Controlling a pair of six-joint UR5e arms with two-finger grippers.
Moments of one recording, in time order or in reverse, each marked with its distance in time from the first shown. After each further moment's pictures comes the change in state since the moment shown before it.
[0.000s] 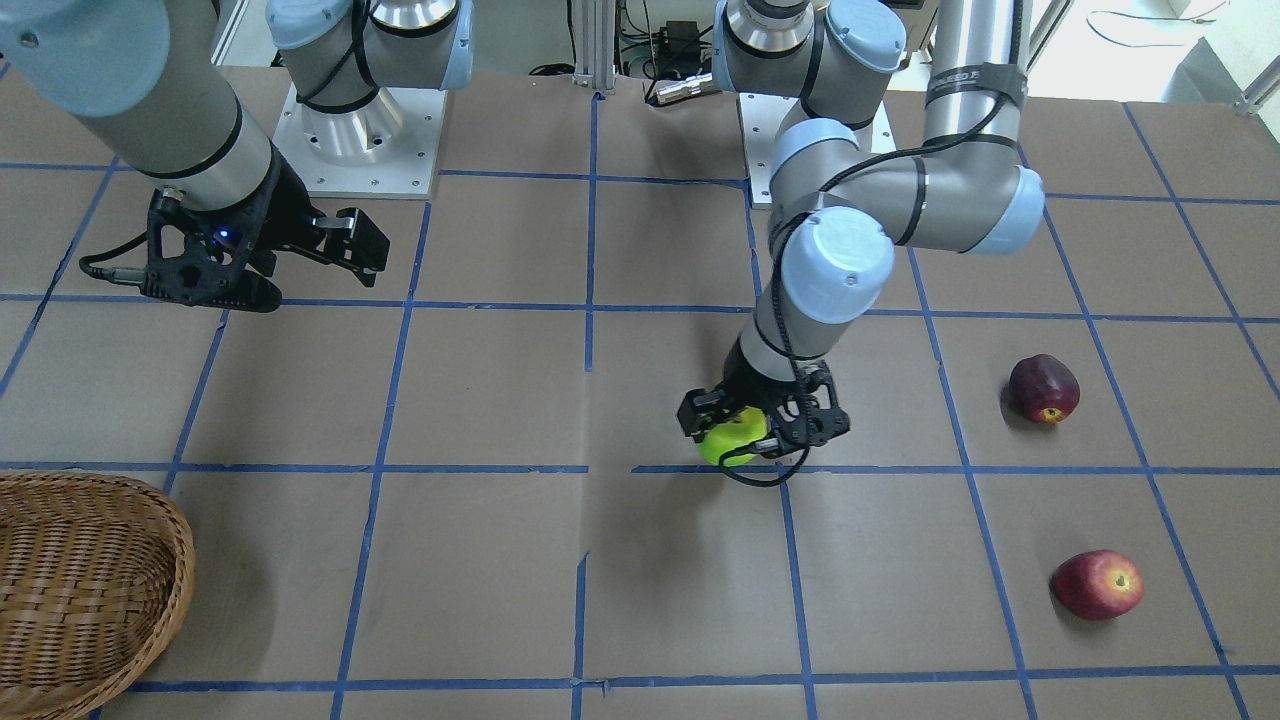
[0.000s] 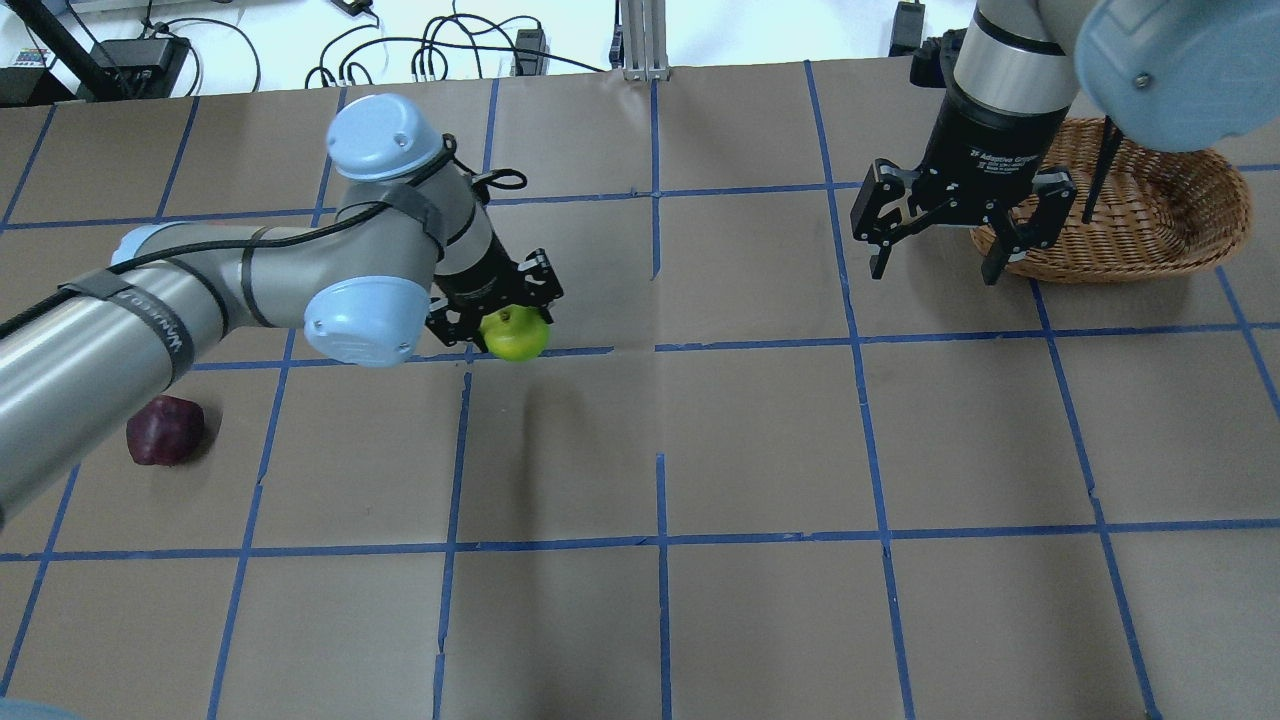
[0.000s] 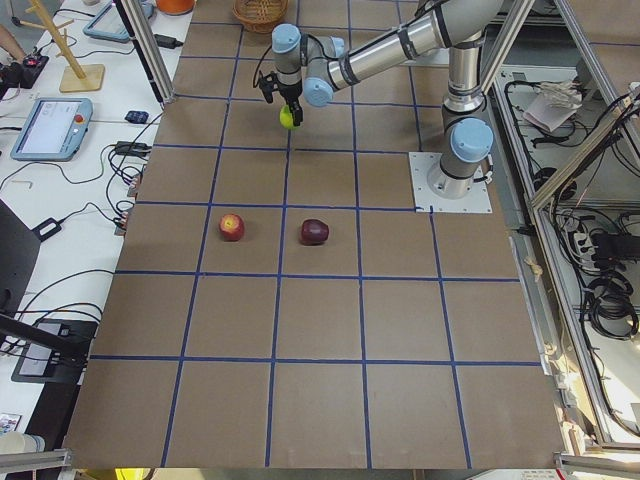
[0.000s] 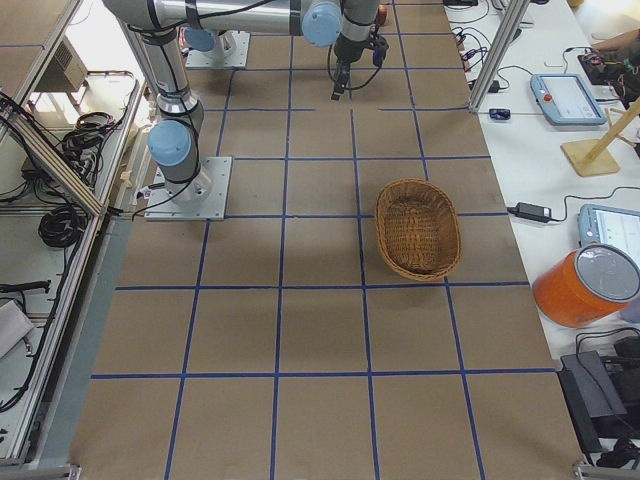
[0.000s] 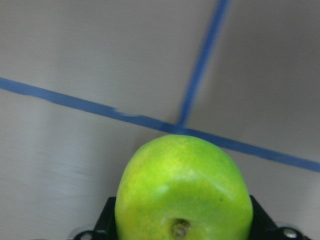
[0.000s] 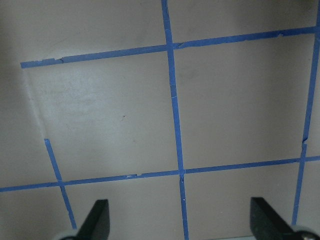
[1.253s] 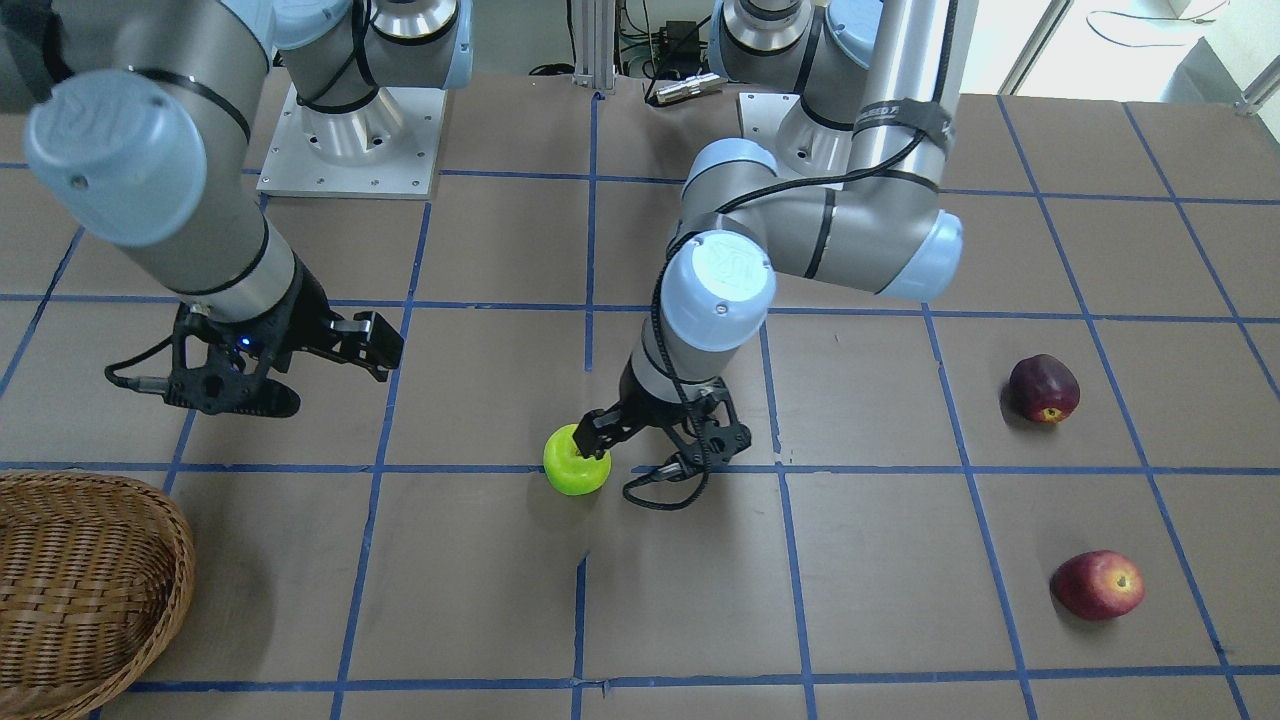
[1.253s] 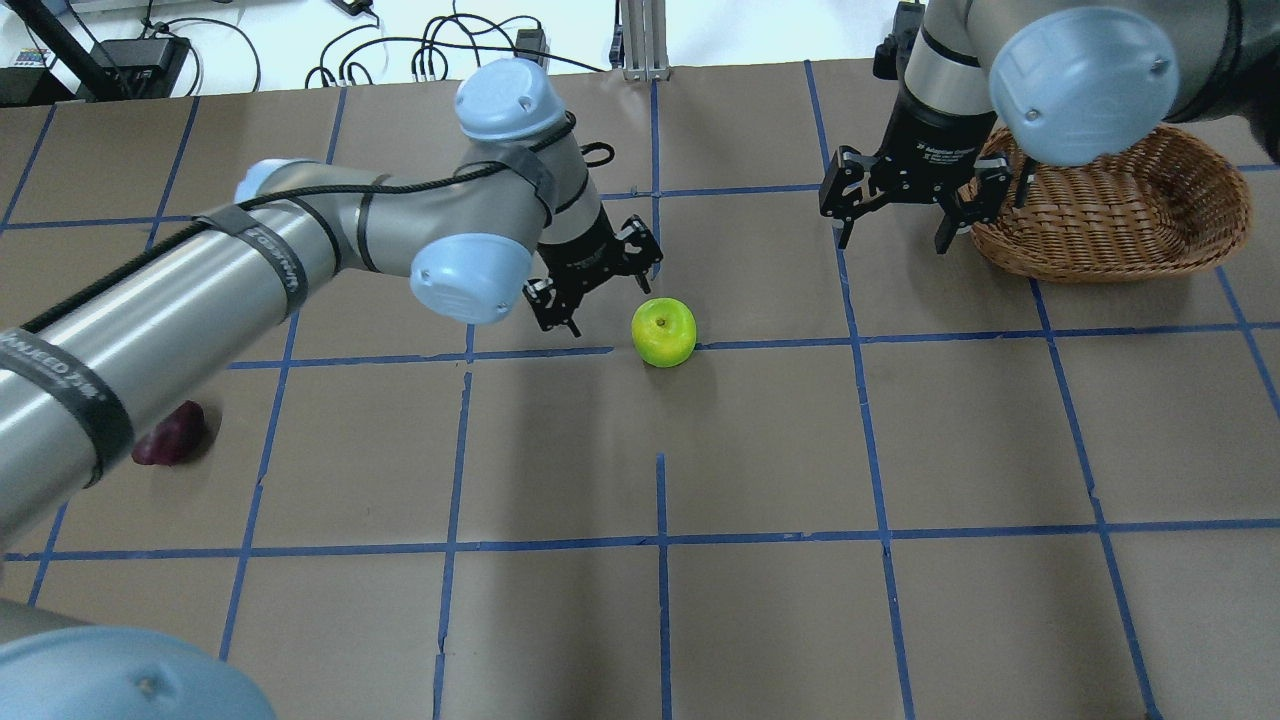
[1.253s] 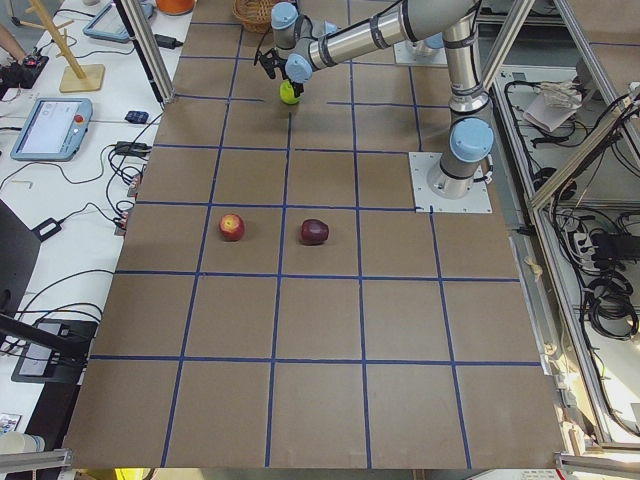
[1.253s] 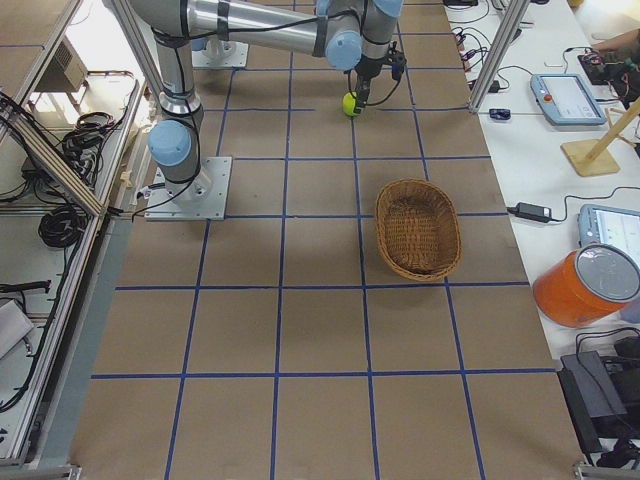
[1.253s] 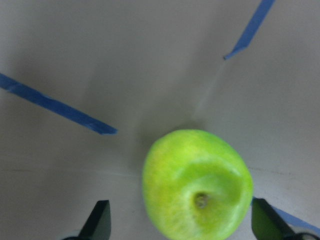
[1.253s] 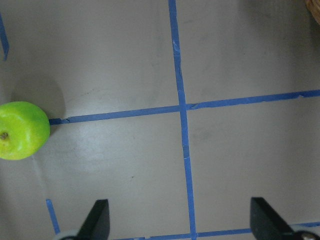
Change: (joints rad) left arm -0.048 -0.068 0.164 -0.156 -0.046 -0.106; right arm 0.028 0.137 0.005 -0.236 0.006 0.013
